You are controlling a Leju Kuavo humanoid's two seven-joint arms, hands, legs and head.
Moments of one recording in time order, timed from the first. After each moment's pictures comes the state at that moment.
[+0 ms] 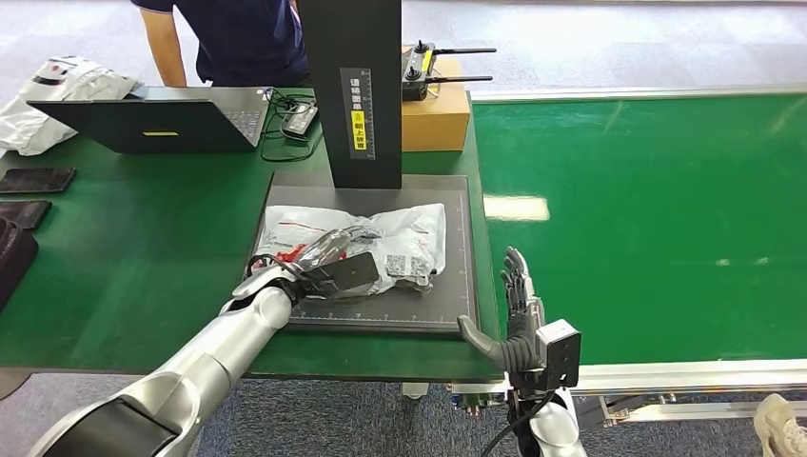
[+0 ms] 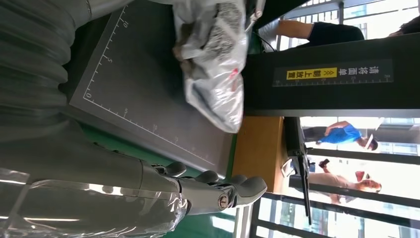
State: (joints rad) left arm -0.72 -0.11 -0.50 -0.39 -0.74 0.07 -0.36; right arm -0.06 0.13 0.10 -1.36 0.09 0.00 -0.61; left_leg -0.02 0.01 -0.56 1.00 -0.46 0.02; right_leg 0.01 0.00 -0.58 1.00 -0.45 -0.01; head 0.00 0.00
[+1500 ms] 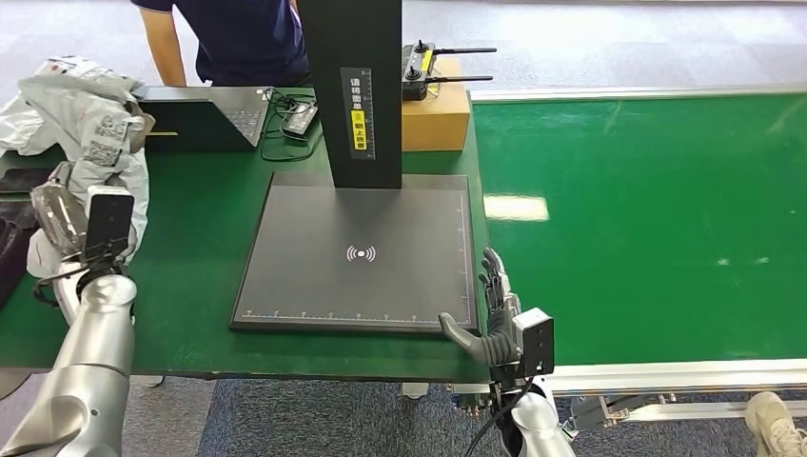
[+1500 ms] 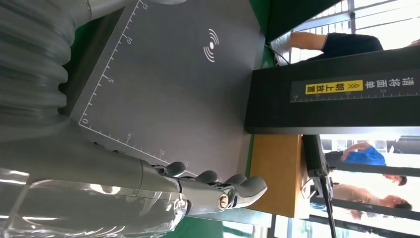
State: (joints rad) left arm -0.61 0.10 0.25 -0.69 -0.70 0.70 -0.59; right arm -0.14 0.14 0.15 -1.21 0.06 -0.02 -0.62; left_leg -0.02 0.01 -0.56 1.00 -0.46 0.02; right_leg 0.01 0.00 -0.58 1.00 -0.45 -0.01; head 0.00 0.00
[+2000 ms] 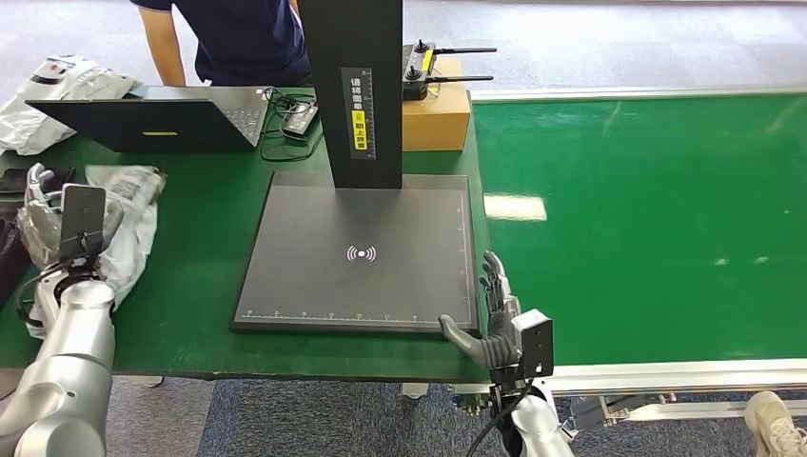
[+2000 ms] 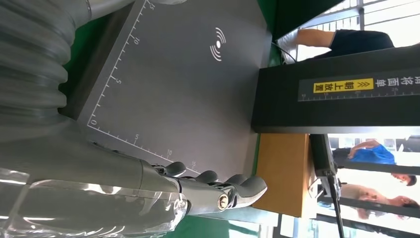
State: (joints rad) left arm -0.68 0.14 0.42 -0.48 -0.80 0.62 -0.47; right arm -0.13 0.14 0.15 -1.22 0.07 -0.03 -0.60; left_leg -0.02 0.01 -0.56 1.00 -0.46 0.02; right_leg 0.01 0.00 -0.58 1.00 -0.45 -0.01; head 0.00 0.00
